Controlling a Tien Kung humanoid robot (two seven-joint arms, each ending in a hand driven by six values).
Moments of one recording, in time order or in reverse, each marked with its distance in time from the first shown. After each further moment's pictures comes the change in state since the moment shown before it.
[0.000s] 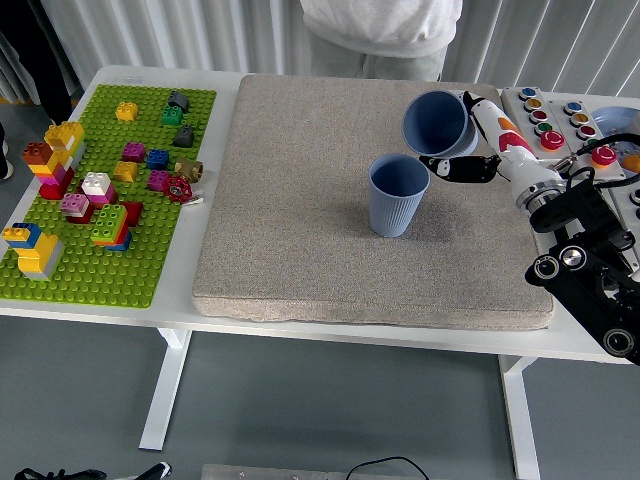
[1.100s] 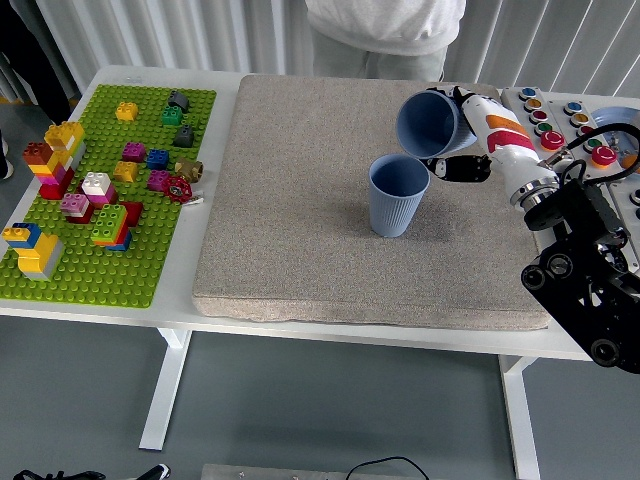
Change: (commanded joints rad) left arm 0.004 0.002 -0.003 0.000 0.004 0.000 0.001; right arm 0.001 0.005 -0.007 0.021 -0.250 -0.027 -0.034
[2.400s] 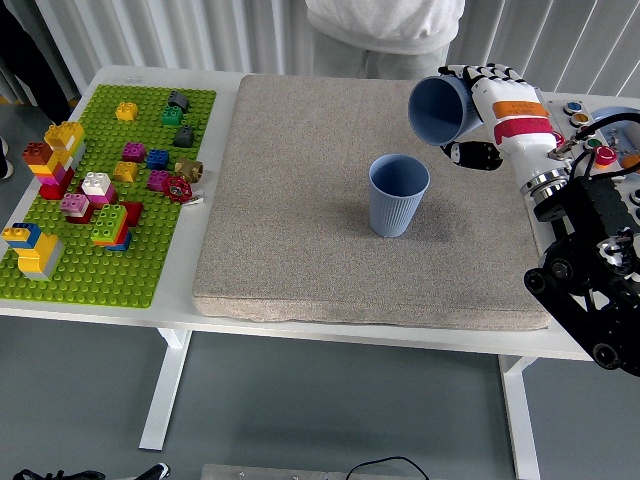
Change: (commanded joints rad) left arm -0.002 0.001 0.002 0.000 -0.002 0.000 -0.001; right arm 0.008 -0.030 -0.020 0.021 -0.226 -0.088 -0.031
